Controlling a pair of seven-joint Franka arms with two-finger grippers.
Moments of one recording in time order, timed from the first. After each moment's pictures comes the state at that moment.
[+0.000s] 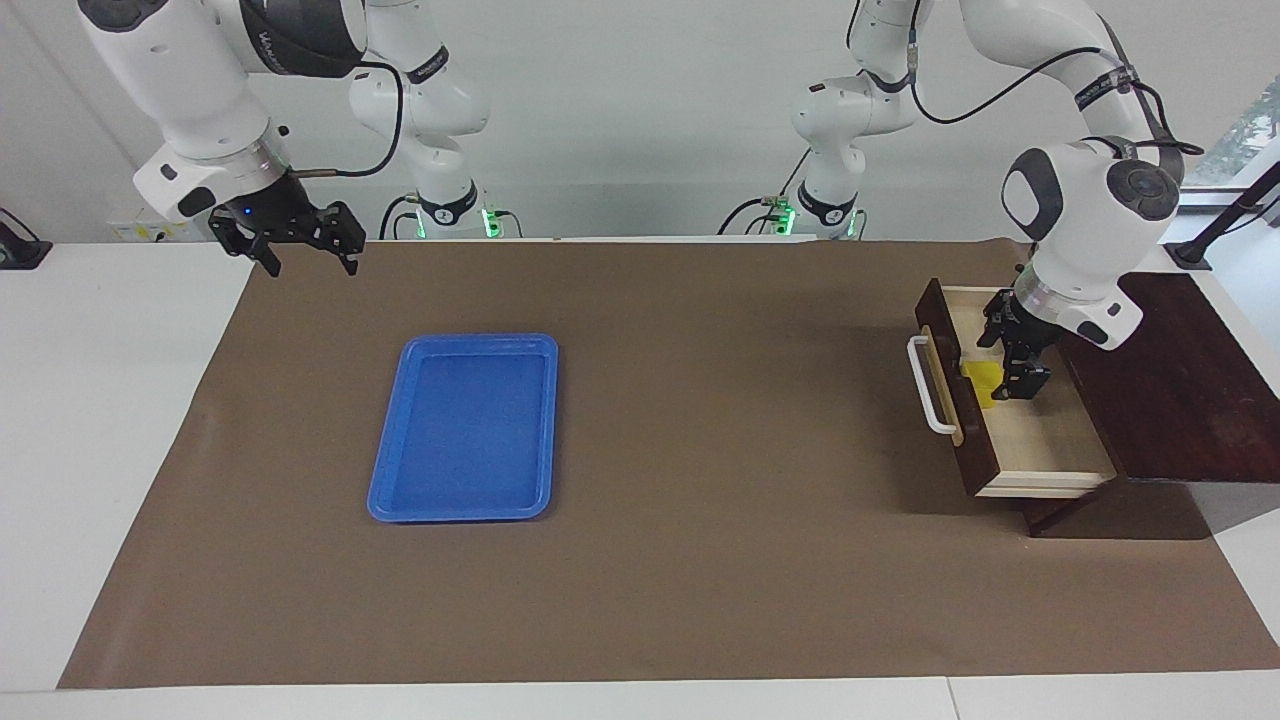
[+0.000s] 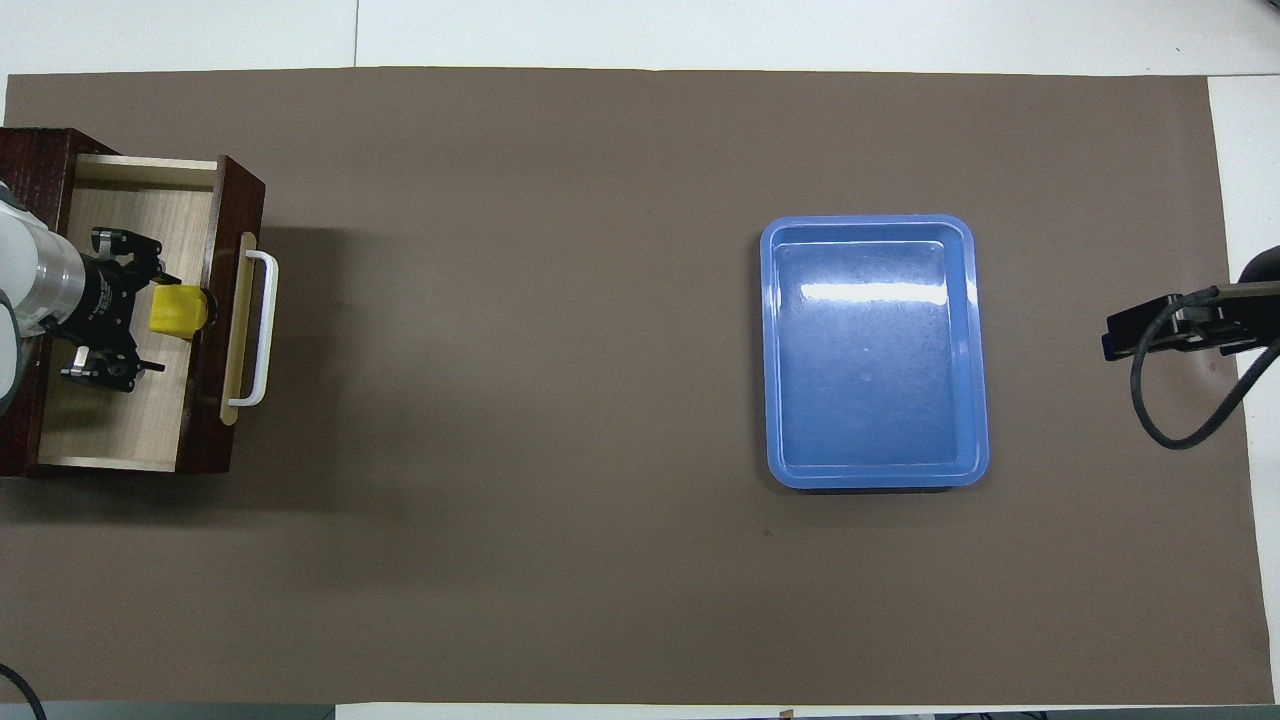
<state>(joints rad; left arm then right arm) 0.10 0.08 -0.07 -1.94 0.05 2.01 -1.38 -0.09 -0.05 0.07 -1.68 -0.01 1.53 -0.04</state>
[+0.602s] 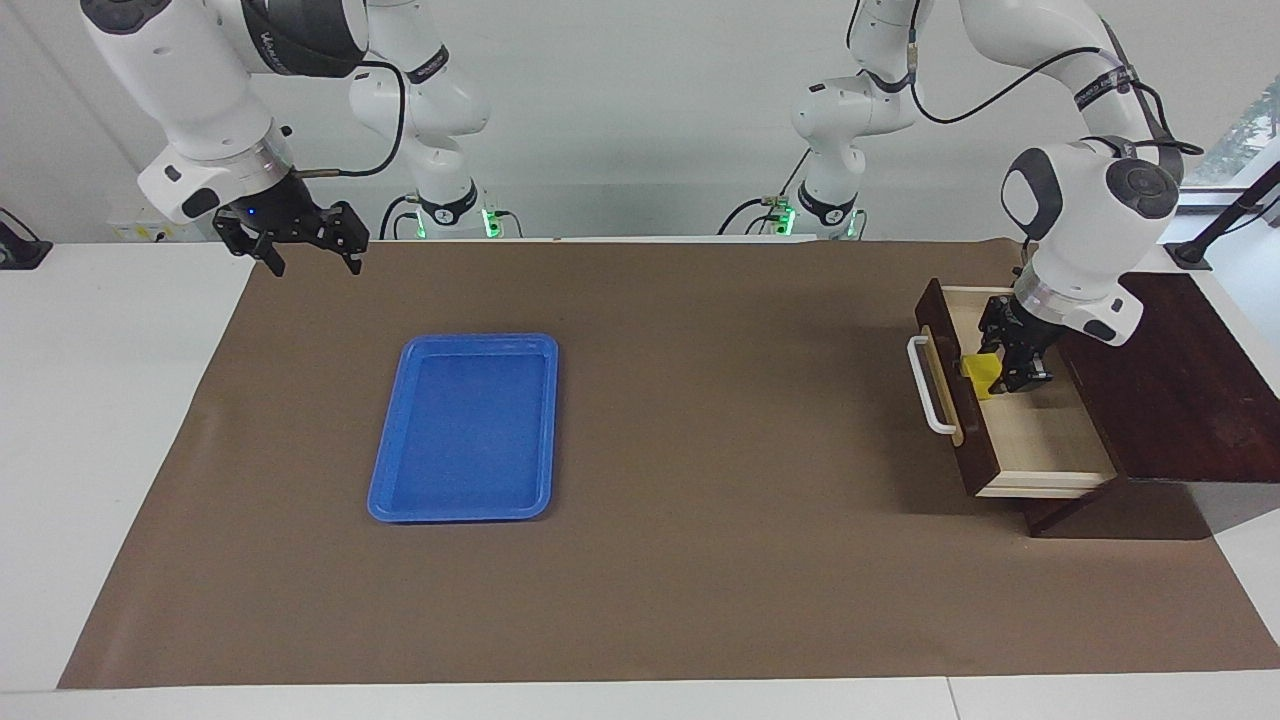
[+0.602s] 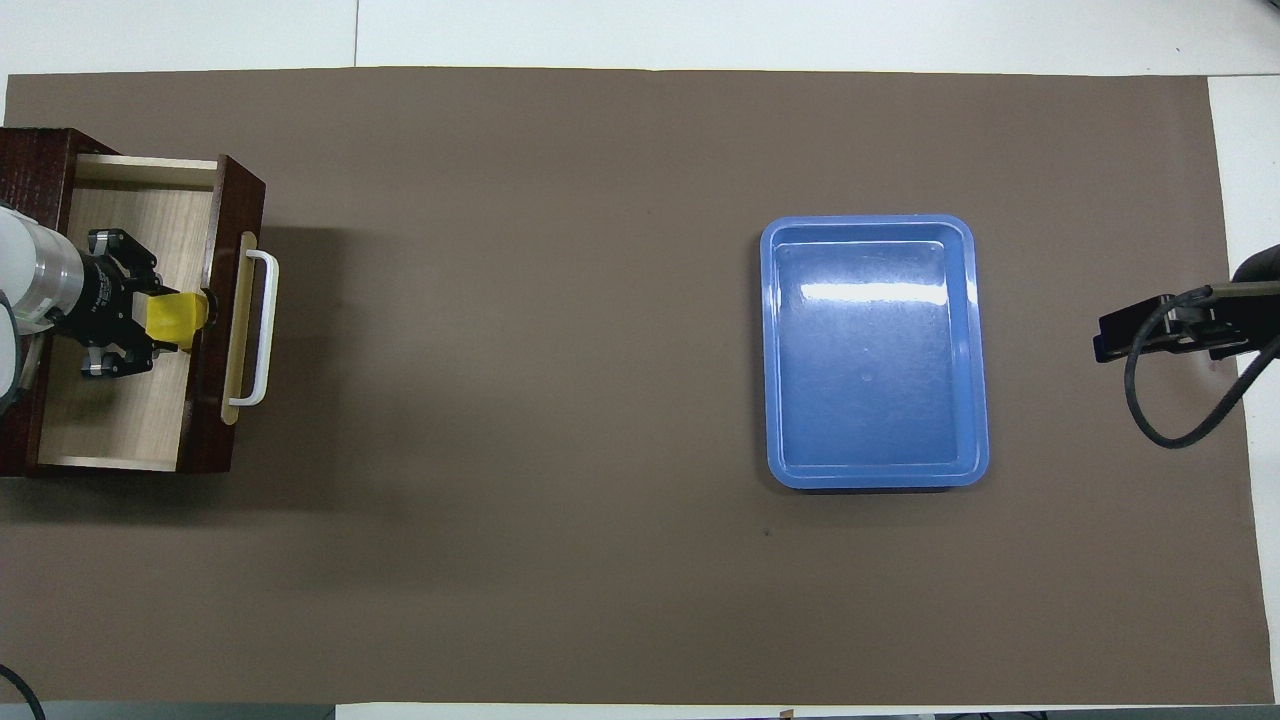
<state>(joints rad) 0.10 0.08 -0.07 -1.92 0.04 2.02 -1.54 -0.09 -0.05 0.07 -1.68 0.03 1.53 0.03</state>
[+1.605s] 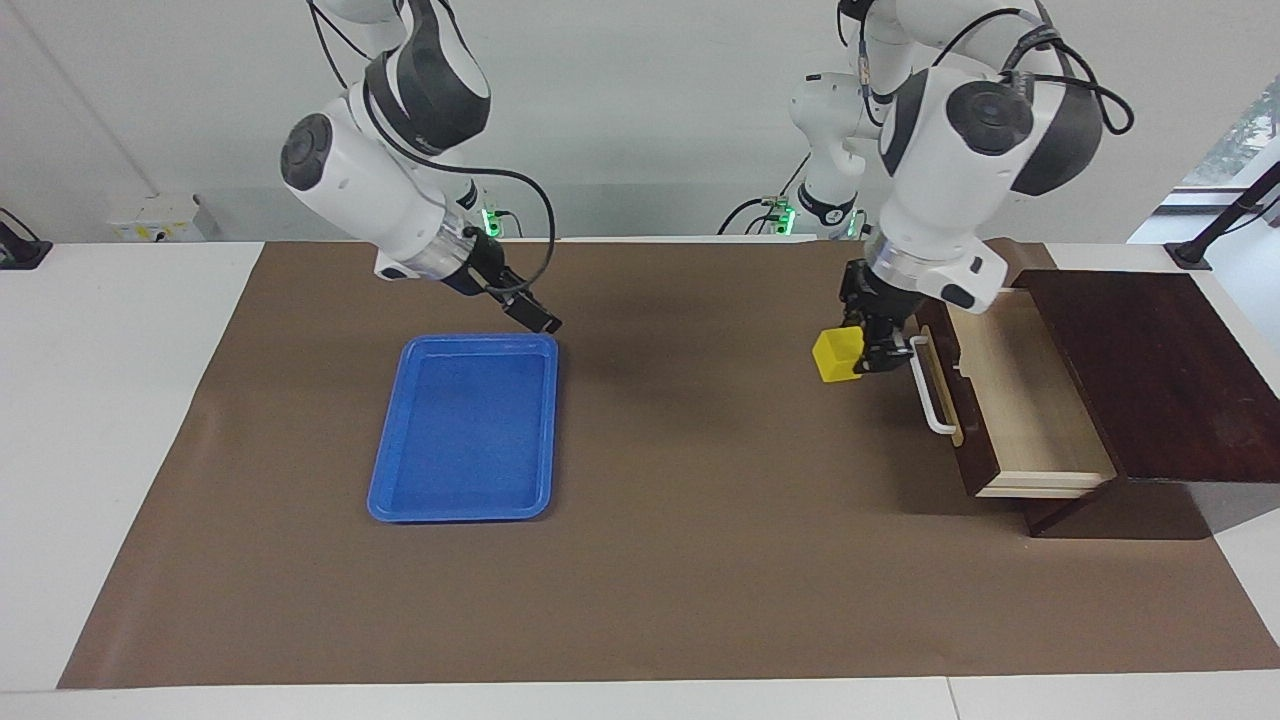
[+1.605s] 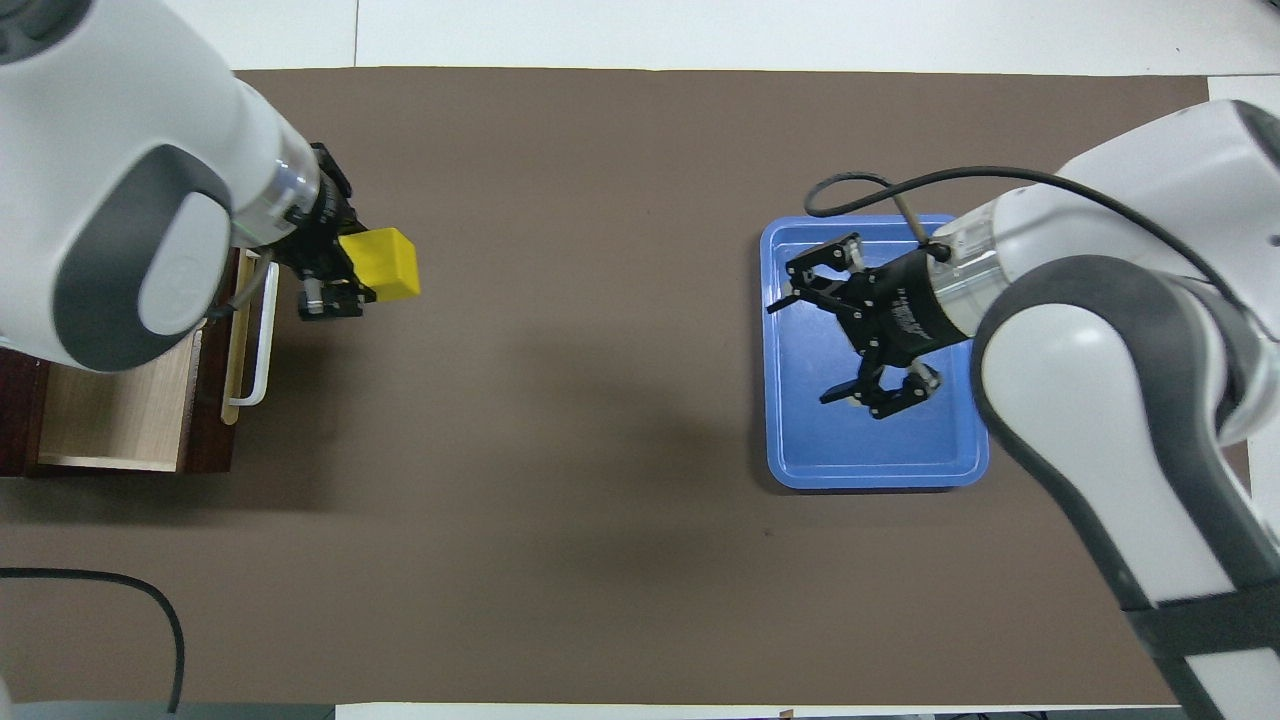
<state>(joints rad) -0.33 0.25 -0.09 -1.43 0.01 1.63 -2.04 0.18 0.11 0.08 -1.81 0.62 1.85 1.12</state>
